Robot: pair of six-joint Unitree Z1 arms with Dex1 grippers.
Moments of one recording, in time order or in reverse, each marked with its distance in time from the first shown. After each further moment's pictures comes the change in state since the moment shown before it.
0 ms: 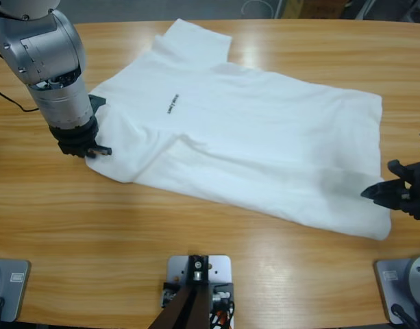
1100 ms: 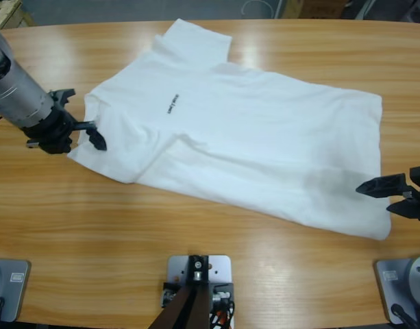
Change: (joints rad) arm 0 0.198 -0.218 0.288 -0.321 -0.172 0.001; arm 1 0.007 -0.084 0.000 0.014 0.026 -0.003
